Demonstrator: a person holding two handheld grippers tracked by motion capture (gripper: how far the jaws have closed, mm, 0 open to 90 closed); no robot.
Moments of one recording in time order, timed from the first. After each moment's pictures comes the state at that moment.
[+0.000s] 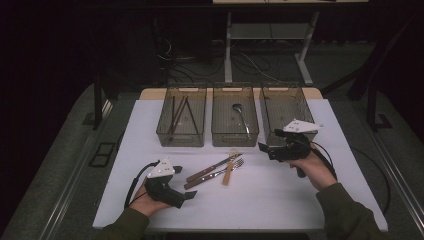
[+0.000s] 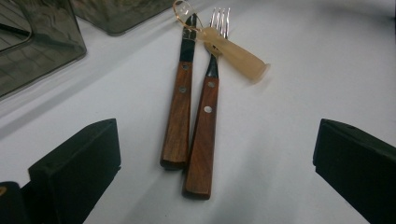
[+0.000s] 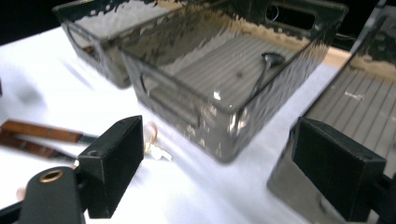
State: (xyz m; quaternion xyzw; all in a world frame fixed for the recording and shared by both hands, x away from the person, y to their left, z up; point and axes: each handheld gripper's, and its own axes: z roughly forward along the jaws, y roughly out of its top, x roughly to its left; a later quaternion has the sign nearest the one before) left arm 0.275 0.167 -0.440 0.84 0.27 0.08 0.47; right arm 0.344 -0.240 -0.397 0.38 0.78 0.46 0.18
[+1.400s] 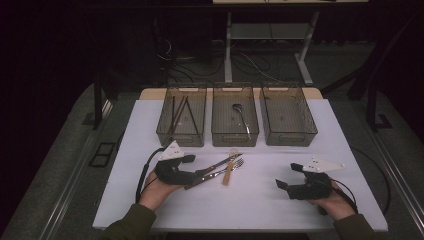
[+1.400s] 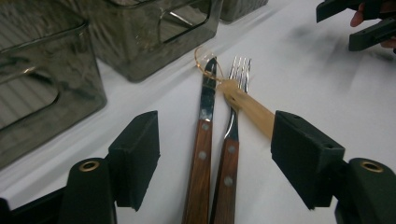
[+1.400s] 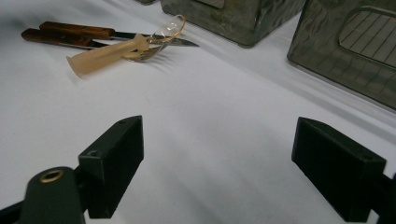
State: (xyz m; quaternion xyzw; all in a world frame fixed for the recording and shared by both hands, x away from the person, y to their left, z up) left arm 0.308 0.134 -0.419 0.83 0.29 0.09 0.47; right arm 0.264 -0.282 -0.443 0.38 0.80 0.44 0.15
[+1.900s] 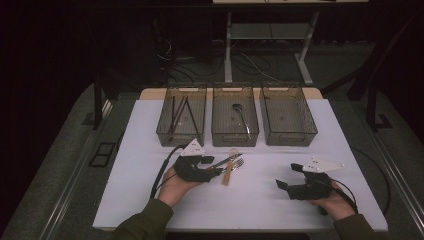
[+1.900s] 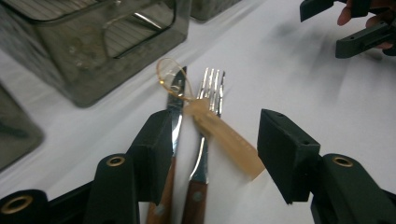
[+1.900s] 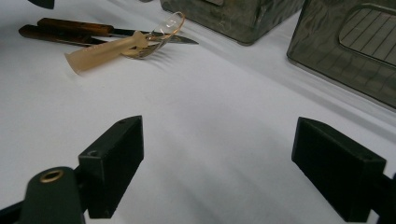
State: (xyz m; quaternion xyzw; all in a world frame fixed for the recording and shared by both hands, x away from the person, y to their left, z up) left arm 0.314 0.086 -0.421 0.84 0.28 0.06 0.46; right arm 0.264 -0.283 -0.443 0.38 0.80 0.44 0.16
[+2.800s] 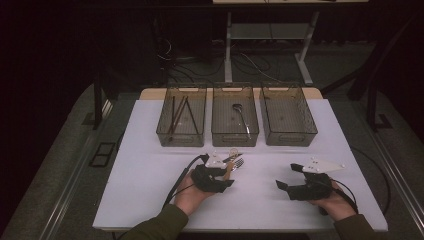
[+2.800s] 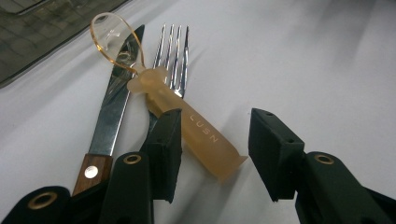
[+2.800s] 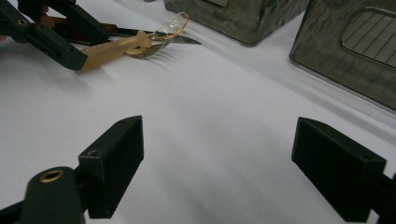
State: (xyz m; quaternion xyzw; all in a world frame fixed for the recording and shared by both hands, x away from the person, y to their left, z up) left arm 0.301 0.047 -0.445 0.88 0.26 0.06 0.38; right arm 0.263 -0.283 -0.442 0.38 0.80 0.44 0.16
